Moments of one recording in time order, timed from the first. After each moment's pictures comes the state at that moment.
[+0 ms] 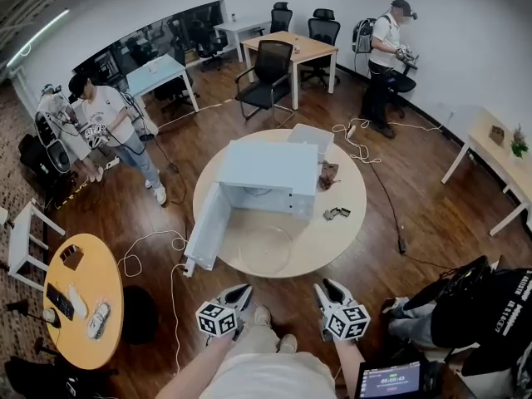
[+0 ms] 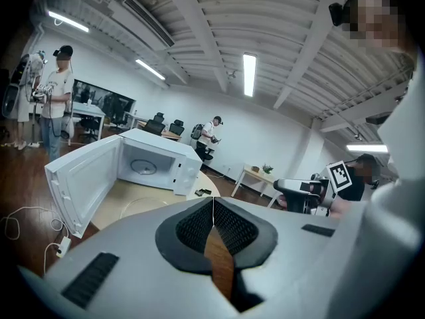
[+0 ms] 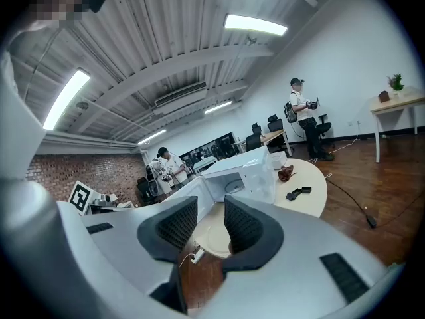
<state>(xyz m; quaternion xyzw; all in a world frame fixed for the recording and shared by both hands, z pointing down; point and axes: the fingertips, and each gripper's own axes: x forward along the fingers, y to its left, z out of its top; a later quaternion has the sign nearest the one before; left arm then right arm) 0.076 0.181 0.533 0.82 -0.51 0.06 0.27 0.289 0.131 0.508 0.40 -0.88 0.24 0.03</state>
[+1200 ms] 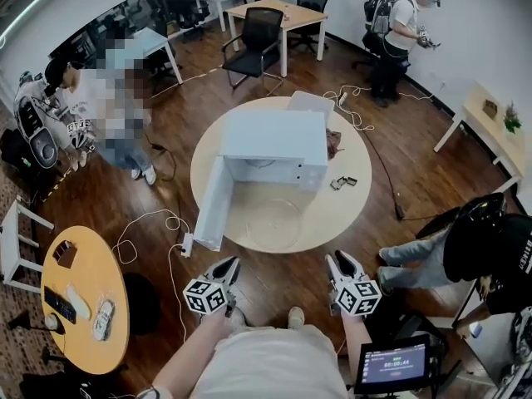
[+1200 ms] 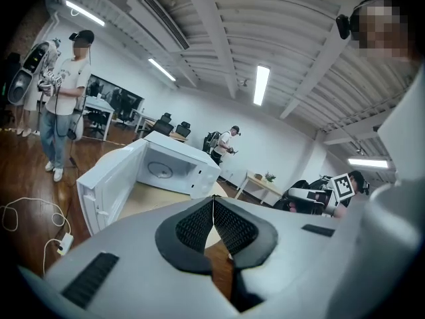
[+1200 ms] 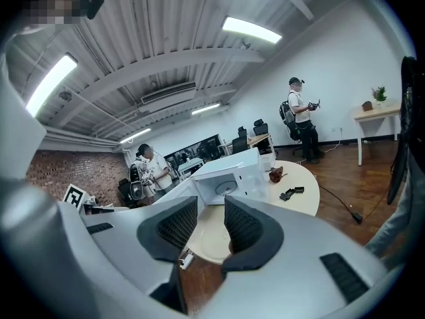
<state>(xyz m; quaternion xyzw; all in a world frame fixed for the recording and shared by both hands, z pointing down) -0.045 0.167 0.541 0.81 -0.51 0.02 0.30 0.239 0.122 0.512 0.47 -0.85 0.24 0.04</state>
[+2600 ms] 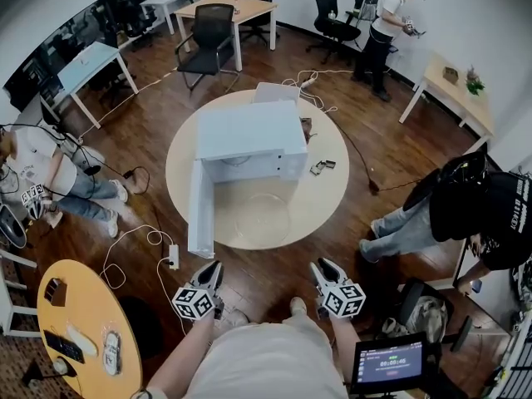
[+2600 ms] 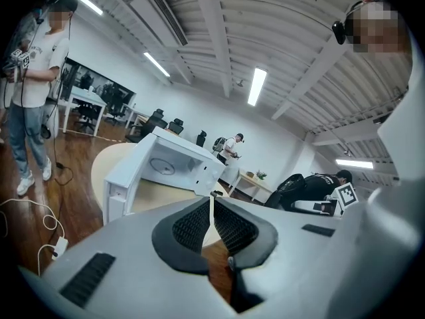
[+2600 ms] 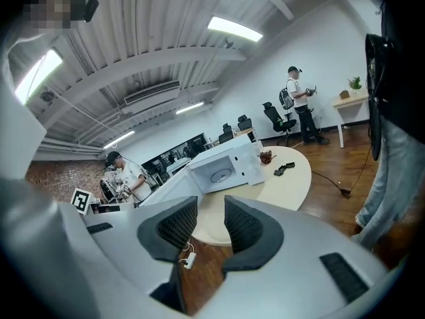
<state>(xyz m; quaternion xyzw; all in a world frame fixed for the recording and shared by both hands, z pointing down) -0.114 0.156 0.588 0.83 -0.47 0.02 0.30 0.192 0.172 0.572 0.52 -0.80 0.29 0.03</state>
